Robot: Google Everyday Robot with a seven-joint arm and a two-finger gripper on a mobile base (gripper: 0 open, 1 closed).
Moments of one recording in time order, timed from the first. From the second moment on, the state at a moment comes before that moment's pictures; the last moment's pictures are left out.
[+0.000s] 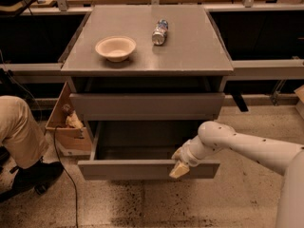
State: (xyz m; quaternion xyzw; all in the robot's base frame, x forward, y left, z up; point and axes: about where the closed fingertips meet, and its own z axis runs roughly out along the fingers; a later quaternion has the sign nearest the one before) arm 0.571 -0.106 0.450 -0.61 0.75 0.17 0.19
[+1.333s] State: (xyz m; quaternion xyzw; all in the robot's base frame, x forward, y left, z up) arm 0.552 -0.111 0.460 -0.63 0.74 0.16 0.16
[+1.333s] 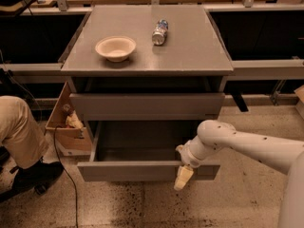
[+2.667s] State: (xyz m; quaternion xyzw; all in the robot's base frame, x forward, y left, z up) arm 0.620 -0.186 0.514 -0.58 0.76 0.16 0.24
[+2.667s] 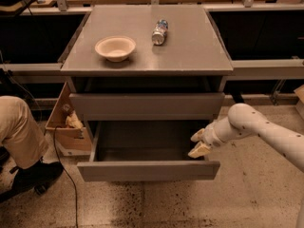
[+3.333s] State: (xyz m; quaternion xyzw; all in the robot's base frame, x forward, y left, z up) arm 0.666 -0.184 0.480 -0.51 0.79 0.21 0.28
